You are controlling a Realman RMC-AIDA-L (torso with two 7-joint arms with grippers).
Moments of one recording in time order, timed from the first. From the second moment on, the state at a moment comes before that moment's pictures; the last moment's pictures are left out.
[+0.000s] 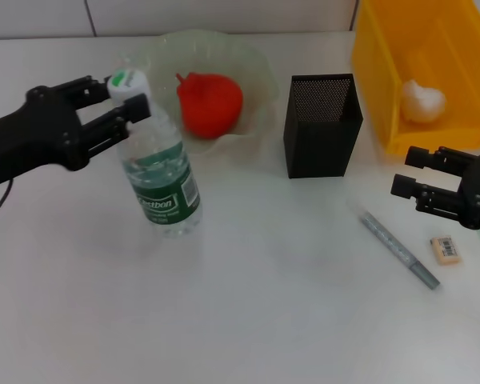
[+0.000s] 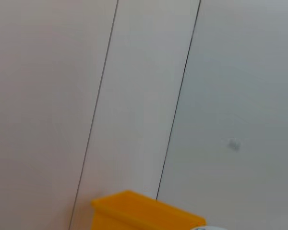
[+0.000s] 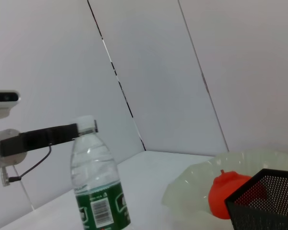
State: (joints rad) left arm -0.20 -2.07 1.05 0.96 1.39 1.52 -1.45; right arm 0.38 2.05 -0.49 -0.60 -1.95 -1.72 1.30
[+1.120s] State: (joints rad) left arm -0.37 -2.06 0.96 0.49 1.41 1.51 -0.92; right arm 0.41 2.06 -0.49 -0.53 -1.95 -1.70 1.24
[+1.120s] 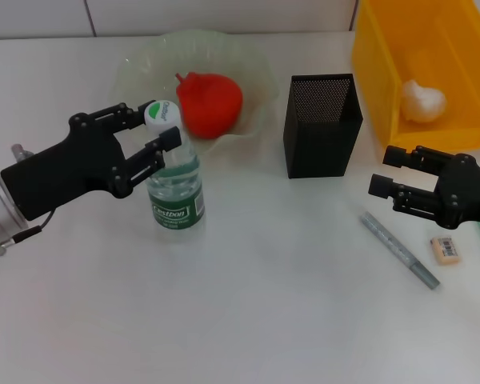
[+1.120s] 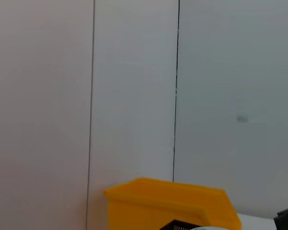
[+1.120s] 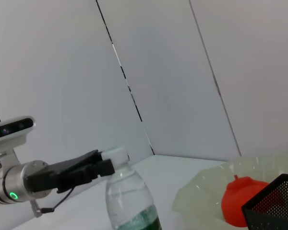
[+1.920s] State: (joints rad) left arm -0.37 -2.07 0.95 0.48 1.42 1.54 -0.93; right arm 0.41 2.06 -0.50 -0.53 -1.95 -1.69 1.24
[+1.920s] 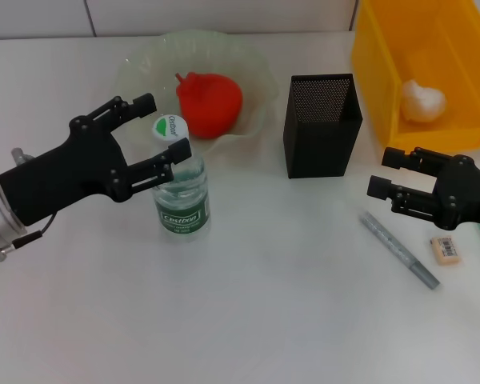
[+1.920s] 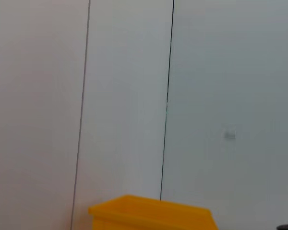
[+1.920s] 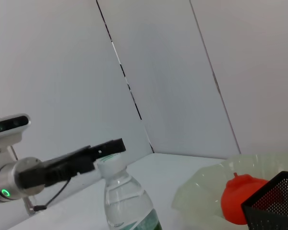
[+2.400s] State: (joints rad) left arm -0.36 -1.98 0.87 0.49 1.44 1.98 -1.12; right arm 0.41 2.06 -0.49 -0.53 -1.95 -1.70 1.24
